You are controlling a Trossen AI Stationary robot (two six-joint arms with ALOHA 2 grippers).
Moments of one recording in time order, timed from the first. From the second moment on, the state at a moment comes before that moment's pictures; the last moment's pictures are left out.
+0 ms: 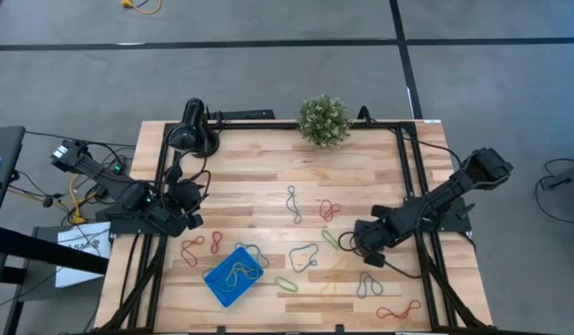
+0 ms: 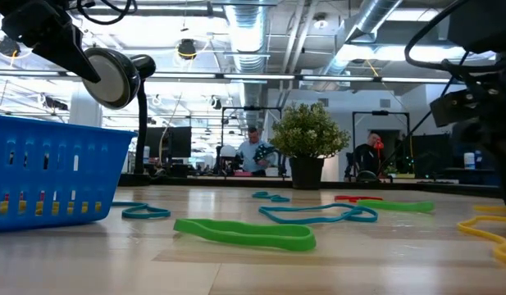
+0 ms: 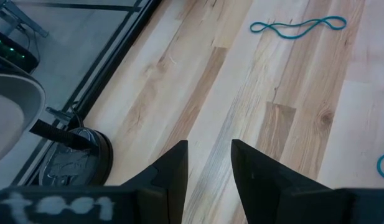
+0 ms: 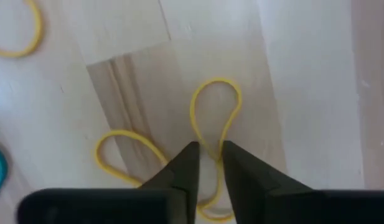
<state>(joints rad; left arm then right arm) -0.53 0.83 0.74 -1.11 -0.81 -0.71 0.47 1.44 0.62 -0.69 0.11 0.70</state>
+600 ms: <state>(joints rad) -0.53 0.83 0.74 -1.11 -0.81 -0.71 0.48 1.39 0.74 -0.61 0.29 0.62</state>
